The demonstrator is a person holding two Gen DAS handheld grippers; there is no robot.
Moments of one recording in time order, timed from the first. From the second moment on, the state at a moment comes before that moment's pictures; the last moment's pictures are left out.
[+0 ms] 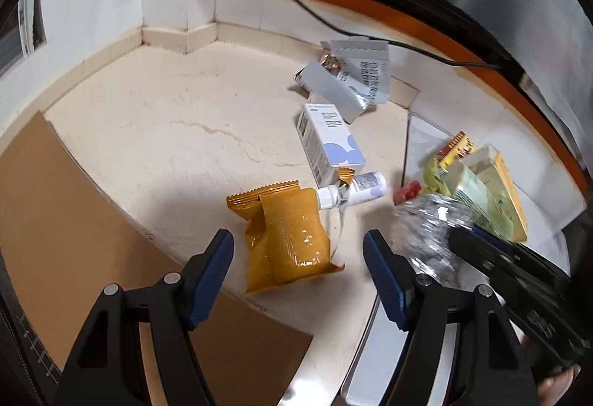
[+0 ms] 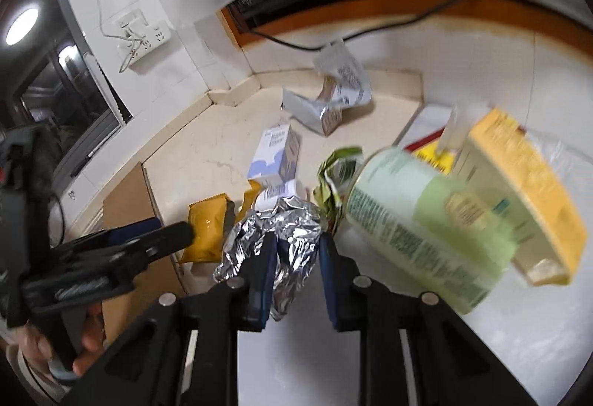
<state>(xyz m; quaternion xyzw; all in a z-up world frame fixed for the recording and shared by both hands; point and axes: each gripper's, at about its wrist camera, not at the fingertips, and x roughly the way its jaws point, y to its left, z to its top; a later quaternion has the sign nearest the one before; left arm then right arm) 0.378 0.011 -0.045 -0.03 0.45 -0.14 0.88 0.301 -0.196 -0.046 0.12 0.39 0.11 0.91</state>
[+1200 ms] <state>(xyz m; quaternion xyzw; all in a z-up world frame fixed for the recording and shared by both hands) 0.149 -0.001 -0.012 -0.04 0.34 -0.14 0.93 0.116 -0.207 -0.007 0.11 0.34 0.16 0.92</state>
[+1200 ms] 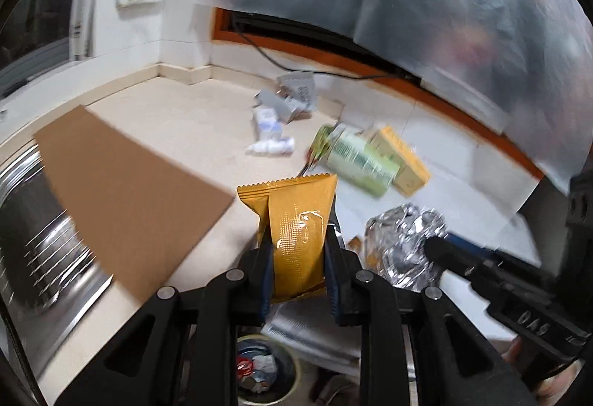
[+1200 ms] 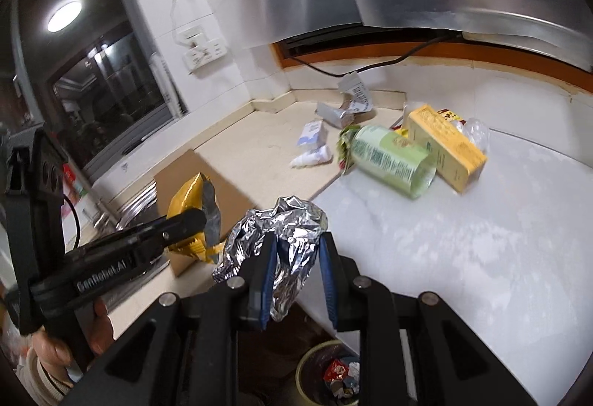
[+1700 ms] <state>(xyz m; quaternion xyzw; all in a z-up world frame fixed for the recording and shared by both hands) 0.065 0.030 -0.131 -0.01 0.40 -0.08 0.91 0.043 -0.147 -0.096 -0.04 0.41 0.17 0.89</state>
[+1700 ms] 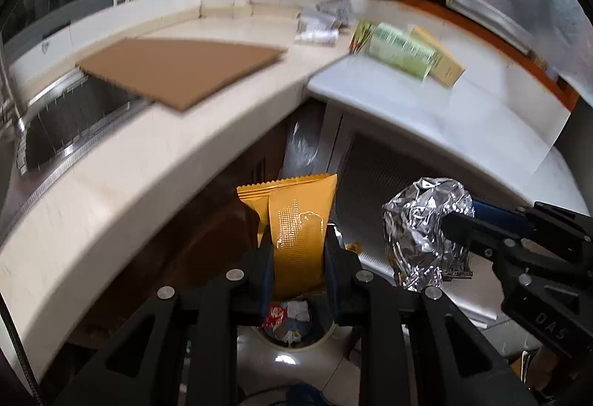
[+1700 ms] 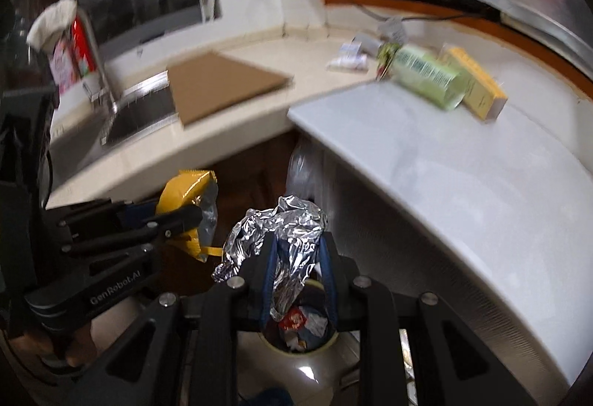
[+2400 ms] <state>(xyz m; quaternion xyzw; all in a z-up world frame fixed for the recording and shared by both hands) 0.107 0.039 -0.317 -0.05 0.53 -0.10 0.84 0.096 -0.145 -0.284 -0.04 0.57 0.13 0.81</state>
